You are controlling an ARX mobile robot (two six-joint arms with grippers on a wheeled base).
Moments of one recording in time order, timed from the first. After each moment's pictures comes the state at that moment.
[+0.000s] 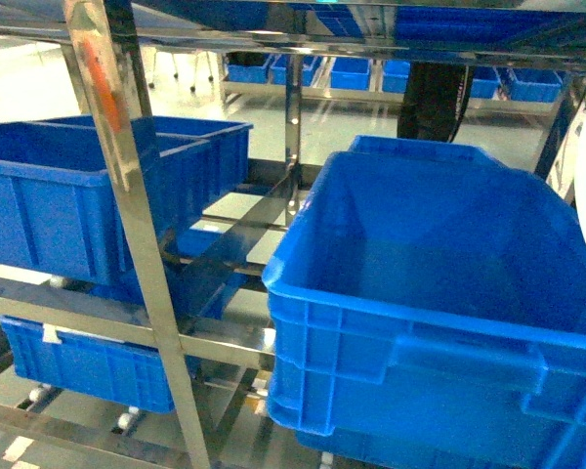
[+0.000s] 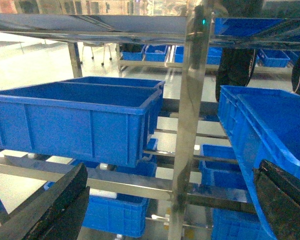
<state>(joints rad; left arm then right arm) 0.00 0.01 0.01 0.00 0.00 0.00 -0.15 0.50 0.26 0.16 -0.17 0.03</state>
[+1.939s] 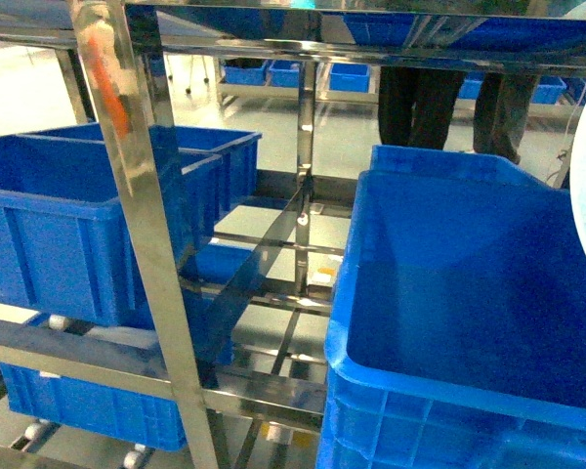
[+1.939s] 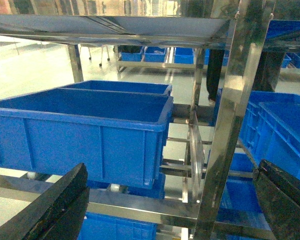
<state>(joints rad) 0.00 0.01 0.01 0.00 0.00 0.00 -0.15 0.50 0.26 0.16 -0.17 0.03</state>
